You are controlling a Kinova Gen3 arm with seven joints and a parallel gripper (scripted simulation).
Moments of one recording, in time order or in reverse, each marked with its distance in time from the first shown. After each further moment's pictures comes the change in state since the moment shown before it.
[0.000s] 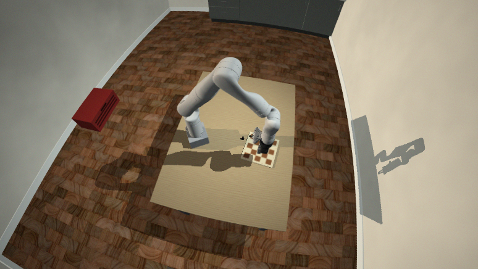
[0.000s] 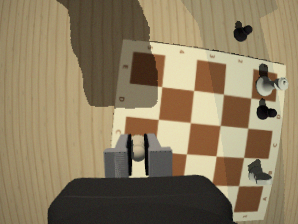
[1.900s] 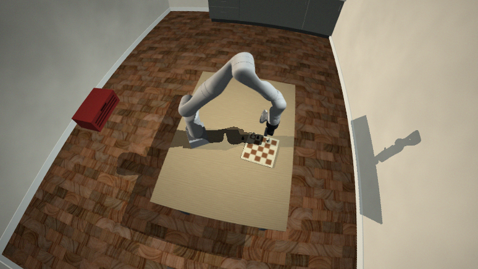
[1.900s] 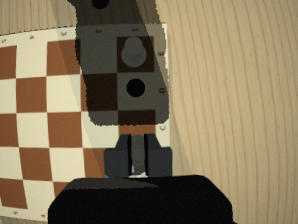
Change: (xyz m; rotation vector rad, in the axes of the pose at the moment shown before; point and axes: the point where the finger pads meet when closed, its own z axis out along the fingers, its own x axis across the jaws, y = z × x) arm 0.154 0.028 0.035 -0.022 0.003 0.130
